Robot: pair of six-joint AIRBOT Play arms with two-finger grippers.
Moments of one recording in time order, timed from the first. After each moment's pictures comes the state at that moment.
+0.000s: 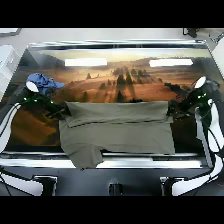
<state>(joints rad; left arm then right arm) 0.10 -1.73 1.42 1.11 -1.47 -1.54 -0.25 -1.74 1.53 -1.37 1.55 1.62</state>
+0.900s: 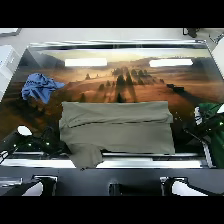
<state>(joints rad) 0.14 -1.15 0.47 0.96 -1.29 -1.32 -0.49 -1.37 1.01 -1.37 1.58 1.53</state>
